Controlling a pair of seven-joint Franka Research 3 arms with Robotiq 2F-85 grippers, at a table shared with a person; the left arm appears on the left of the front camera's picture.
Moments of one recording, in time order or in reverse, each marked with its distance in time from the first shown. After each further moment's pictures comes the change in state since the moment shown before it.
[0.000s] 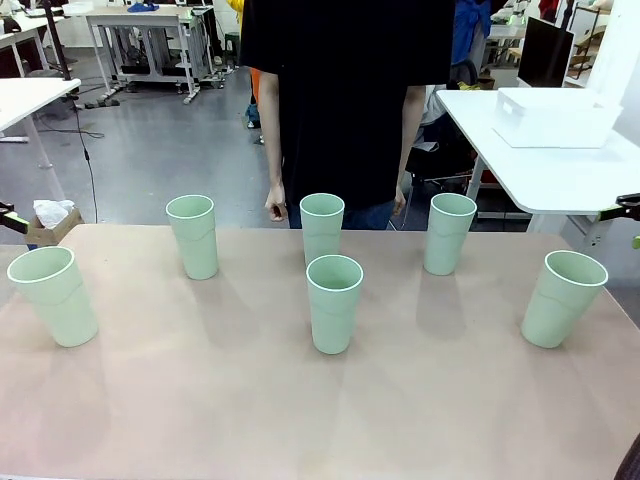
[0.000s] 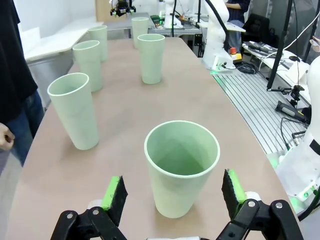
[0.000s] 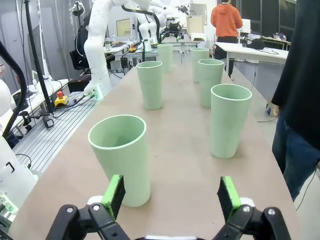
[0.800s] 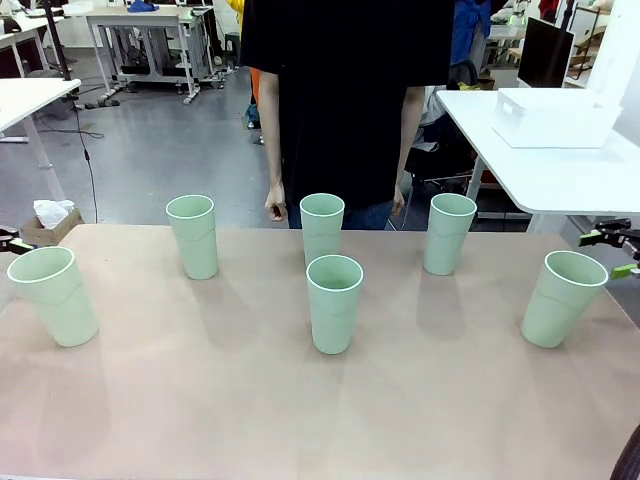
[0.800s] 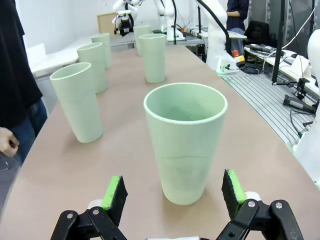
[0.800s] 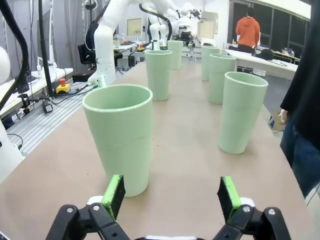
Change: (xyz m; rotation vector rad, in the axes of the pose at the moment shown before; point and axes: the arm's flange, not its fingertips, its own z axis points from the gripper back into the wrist) left arm -0.074 0.004 -0.006 0.020 -0.102 -0.081; right arm -0.060 -0.004 -0.030 0.042 -0.035 0.091
